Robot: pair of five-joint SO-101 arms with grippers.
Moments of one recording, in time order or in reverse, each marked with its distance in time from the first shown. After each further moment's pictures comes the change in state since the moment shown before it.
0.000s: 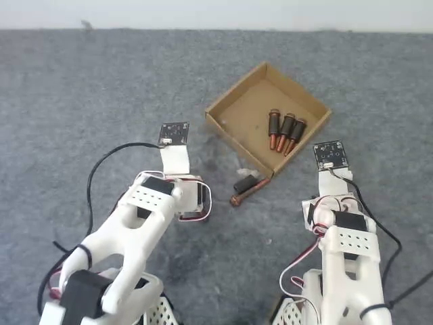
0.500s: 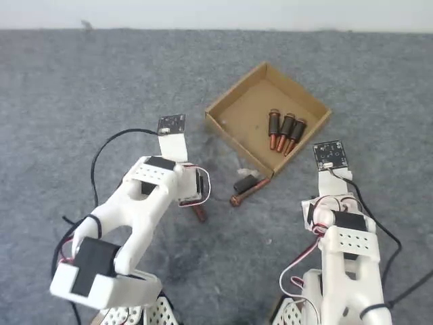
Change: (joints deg) left arm -3.9 15.6 -12.5 4.9 0.4; right arm -0.3 0.0 0.0 0.0 0.0
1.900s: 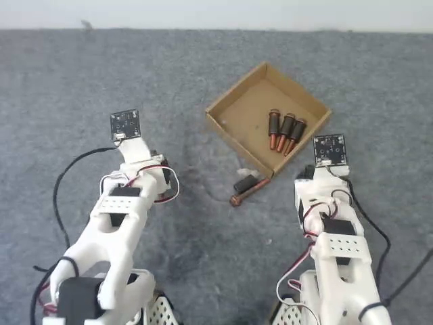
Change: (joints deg) left arm -13.1 -17.4 20.7 -33.9 -6.7; right arm -5.3 0.0 6.0 -27.8 -9.0
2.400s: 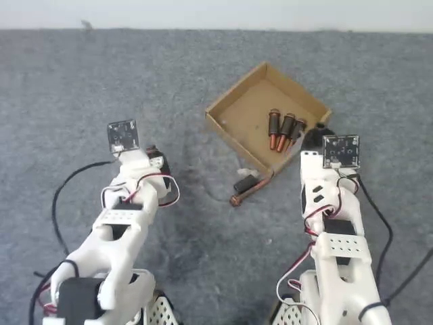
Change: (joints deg) left arm 0.0 -0.1 9.8 -20.5 -0.3; right arm 0.1 0.0 0.0 -28.1 0.0
